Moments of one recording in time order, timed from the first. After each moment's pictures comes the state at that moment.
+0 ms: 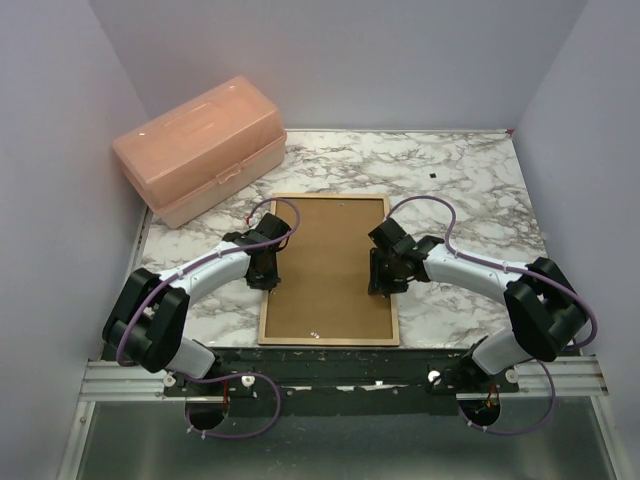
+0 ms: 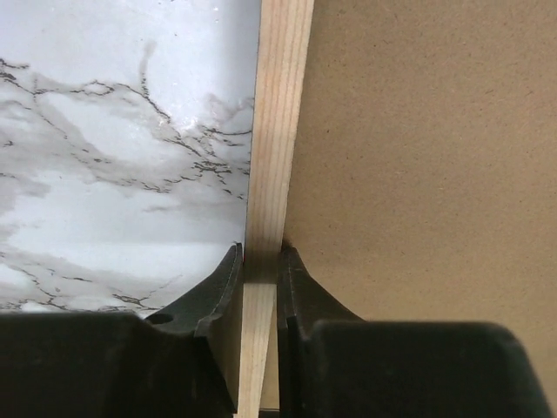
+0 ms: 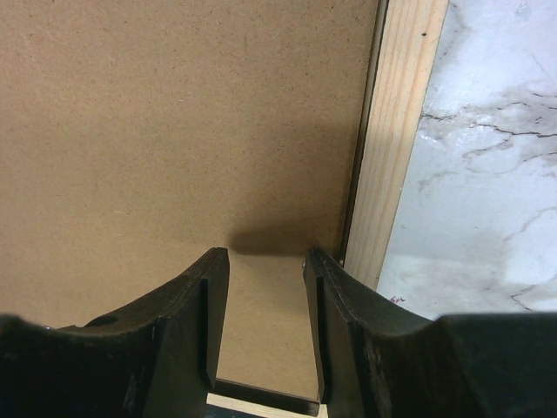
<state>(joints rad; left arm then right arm) -0.54 1.45 0.81 -0.63 -0.14 -0.61 0.70 1.53 0.85 -0.52 0.03 0.71</state>
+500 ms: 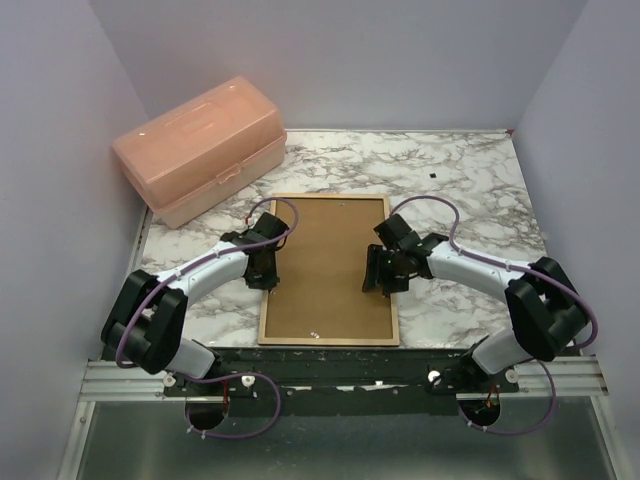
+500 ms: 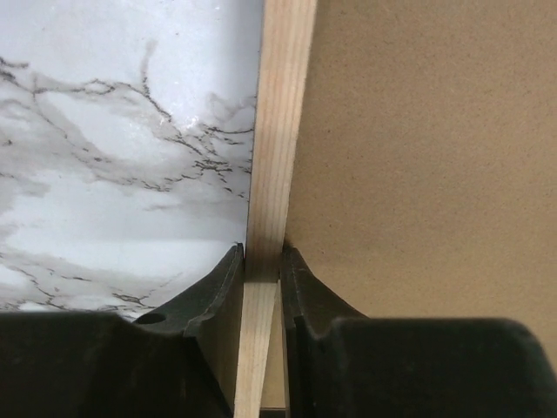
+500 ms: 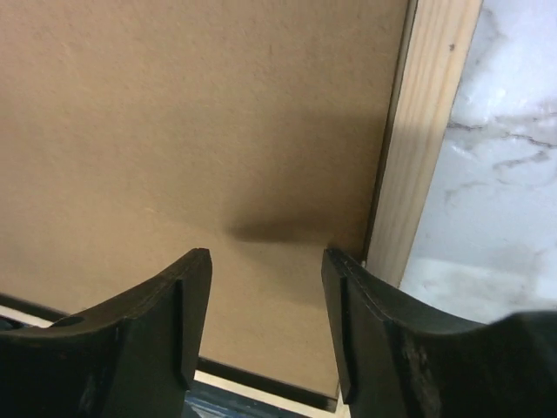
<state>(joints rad) -0.53 1.44 0.81 -0.64 -0.14 -0.61 0.67 1.51 0.84 -0.50 -0.03 0.70</state>
